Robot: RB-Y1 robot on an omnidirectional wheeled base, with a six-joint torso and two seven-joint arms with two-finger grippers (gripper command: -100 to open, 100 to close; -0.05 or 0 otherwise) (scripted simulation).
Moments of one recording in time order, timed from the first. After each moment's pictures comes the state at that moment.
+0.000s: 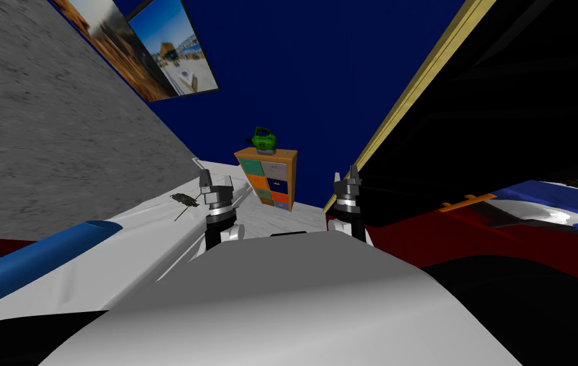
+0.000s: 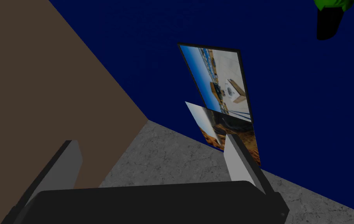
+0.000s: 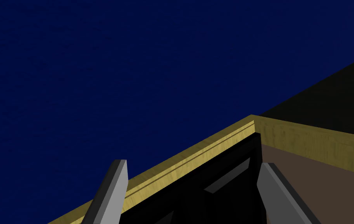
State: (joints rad) left arm 0.47 -0.02 0.02 -2.26 -0.07 -0.52 0.06; right arm 0.55 0.04 -0.01 -2.32 -0.04 -0.41 -0.10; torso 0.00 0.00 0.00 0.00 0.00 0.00
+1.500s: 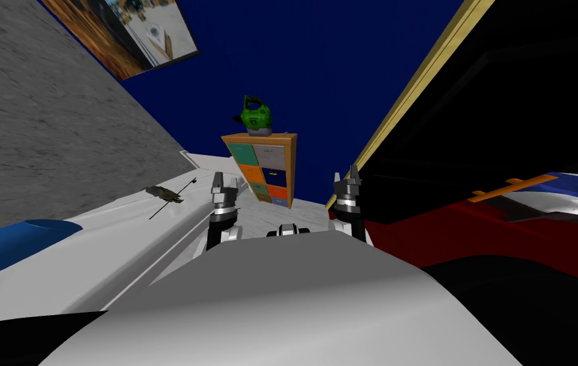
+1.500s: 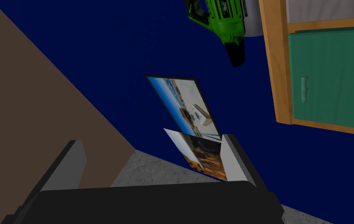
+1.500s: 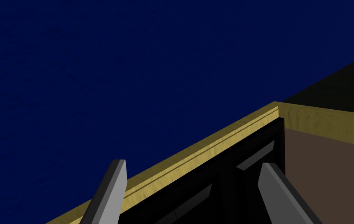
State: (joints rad) left arm 0.45 0.11 0.01 -2.19 -0.07 -0.52 0.05; right arm 0.55 0.04 -0.01 -2.32 -0.04 -0.41 -0.10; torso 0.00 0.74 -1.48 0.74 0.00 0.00
